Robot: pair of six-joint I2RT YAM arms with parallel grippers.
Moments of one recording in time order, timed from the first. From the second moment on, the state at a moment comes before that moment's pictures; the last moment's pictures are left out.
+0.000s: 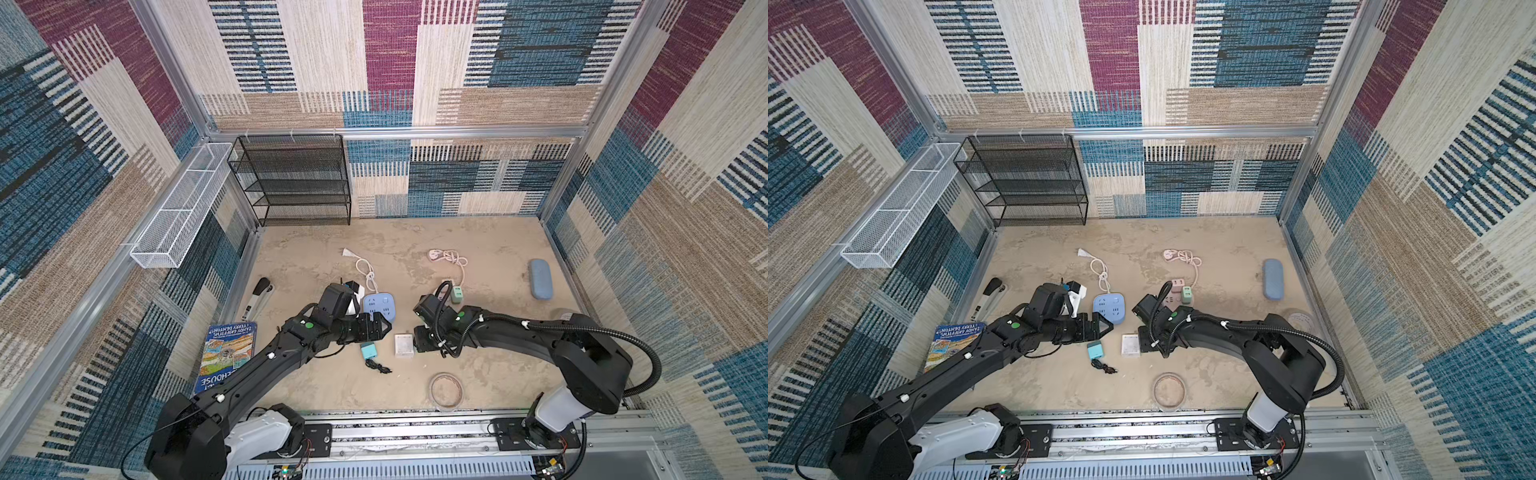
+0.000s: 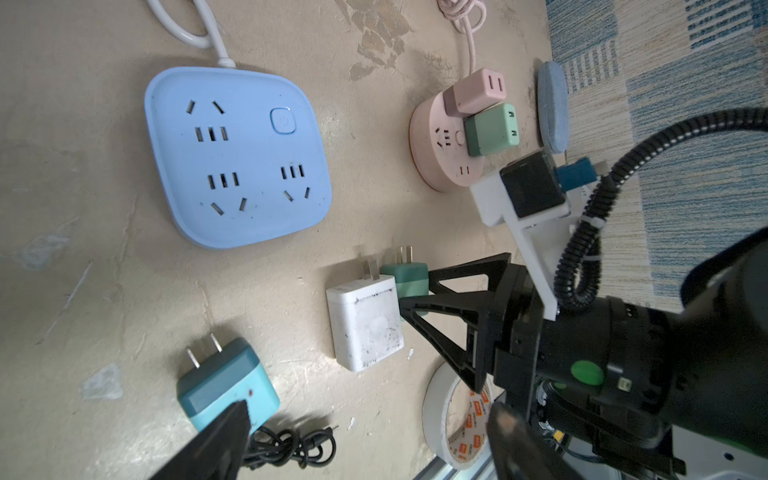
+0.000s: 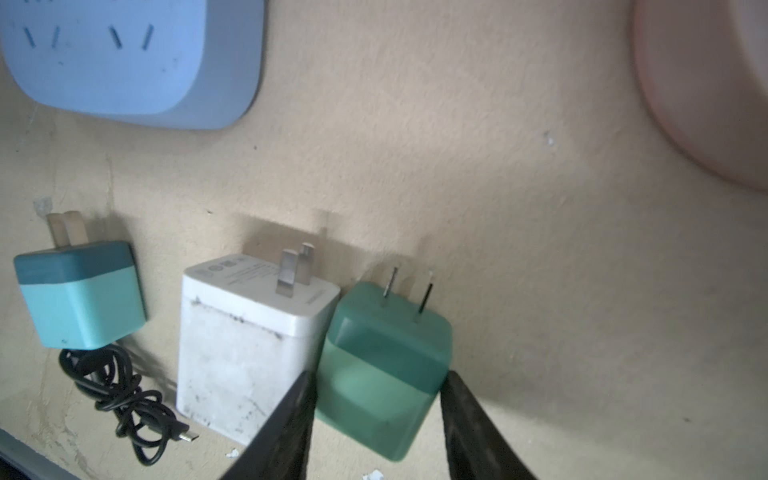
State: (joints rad) left arm -0.56 1.14 0.75 -0.46 0.35 -0.63; right arm 0.85 1.61 0.91 -0.47 0.00 0.67
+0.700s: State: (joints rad) left arm -0.56 1.16 0.75 -0.45 0.36 -0.63; right arm 0.85 1.64 0.90 -0.49 0.05 0.66
